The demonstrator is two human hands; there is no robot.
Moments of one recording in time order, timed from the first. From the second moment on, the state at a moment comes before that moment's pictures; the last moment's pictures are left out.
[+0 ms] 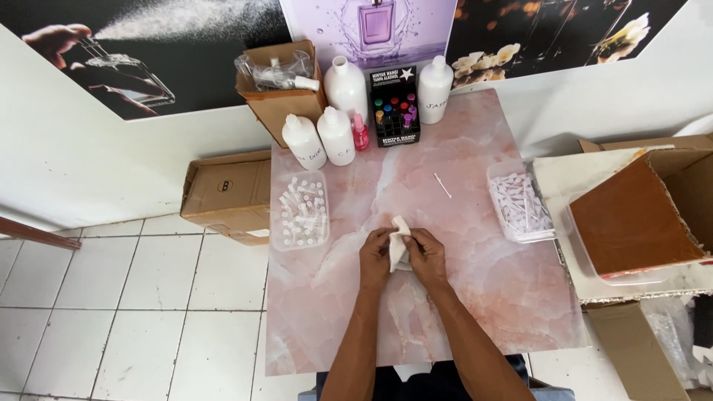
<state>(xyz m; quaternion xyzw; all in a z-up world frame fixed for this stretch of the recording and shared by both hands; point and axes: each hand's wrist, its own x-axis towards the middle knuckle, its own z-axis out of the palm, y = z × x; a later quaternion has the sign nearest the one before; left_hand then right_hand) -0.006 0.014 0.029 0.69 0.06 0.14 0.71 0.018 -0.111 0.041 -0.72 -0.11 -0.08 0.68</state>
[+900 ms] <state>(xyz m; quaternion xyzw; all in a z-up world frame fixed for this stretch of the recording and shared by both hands) -0.010 0.011 0.049 0.72 0.10 0.14 0.68 0.010 -0.110 0.049 -0.75 -0.20 -0.06 0.62</state>
